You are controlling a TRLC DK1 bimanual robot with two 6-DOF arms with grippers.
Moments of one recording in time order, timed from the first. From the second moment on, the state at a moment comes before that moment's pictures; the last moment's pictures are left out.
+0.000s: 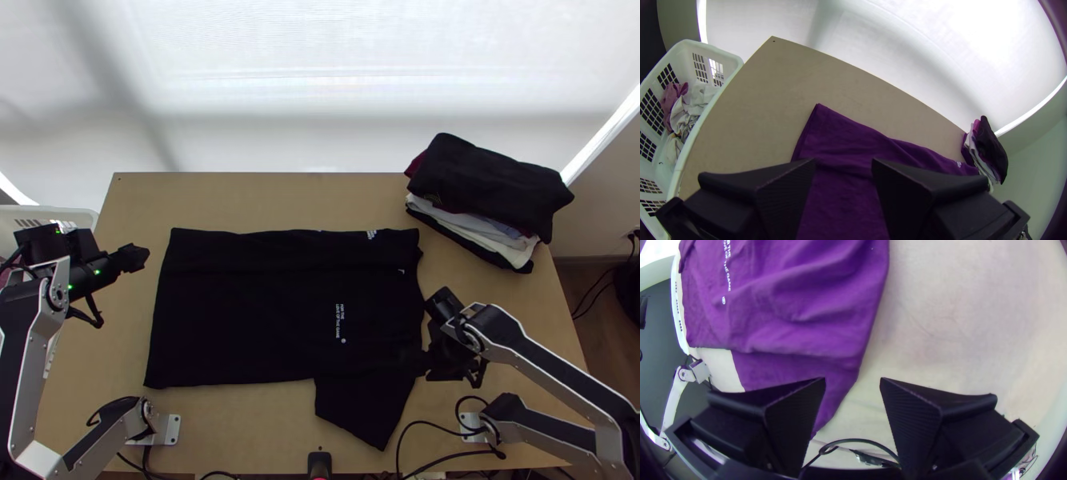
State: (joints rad) left arm 0.30 1.06 1.02 -0.73 0.34 -0.18; right arm 0.60 1.16 0.65 -1.01 -0.36 0.64
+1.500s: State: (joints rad) left arm 0.02 1.29 0.74 -1.33 -0.13 0.58; right arm 0.61 1.25 0.61 -0.88 -0.37 0.51
